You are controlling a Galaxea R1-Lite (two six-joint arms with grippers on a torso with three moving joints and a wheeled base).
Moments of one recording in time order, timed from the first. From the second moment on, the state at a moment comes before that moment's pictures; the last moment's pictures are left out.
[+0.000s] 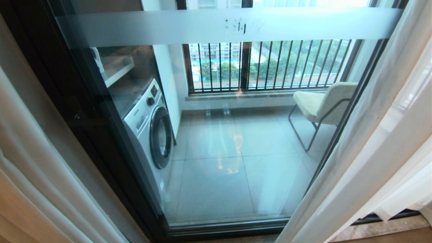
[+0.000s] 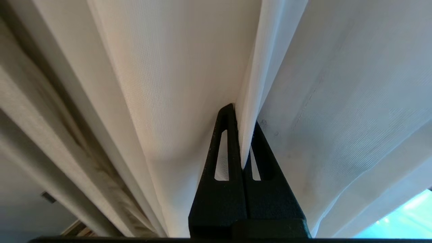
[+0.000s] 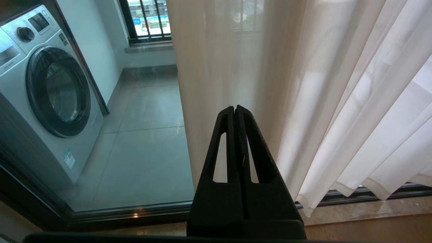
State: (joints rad) left arm 0.58 1.18 -0.71 -0.37 0.16 -0.07; right arm 0.00 0.00 0.00 -0.07 -0.03 0.04
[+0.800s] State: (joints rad) left arm 0.76 1.40 -0.90 -0.41 0.12 -0.14; right arm 0.00 0.00 0.00 -0.07 -0.03 0.04
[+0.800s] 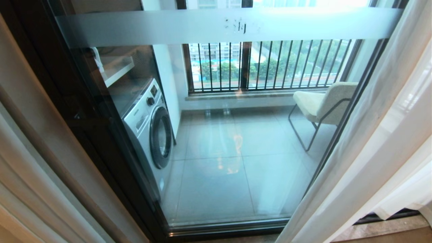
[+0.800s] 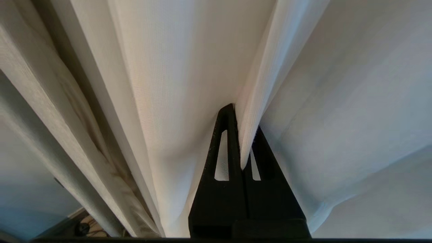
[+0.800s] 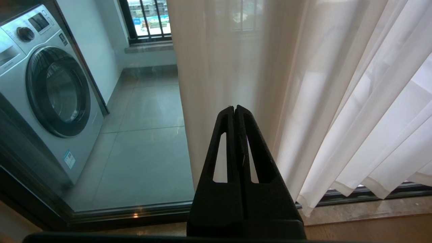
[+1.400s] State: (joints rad) left arm 0.91 1.59 -0.98 -0.59 0.09 -0.13; right arm 0.00 0.00 0.00 -0.07 -0.03 0.04
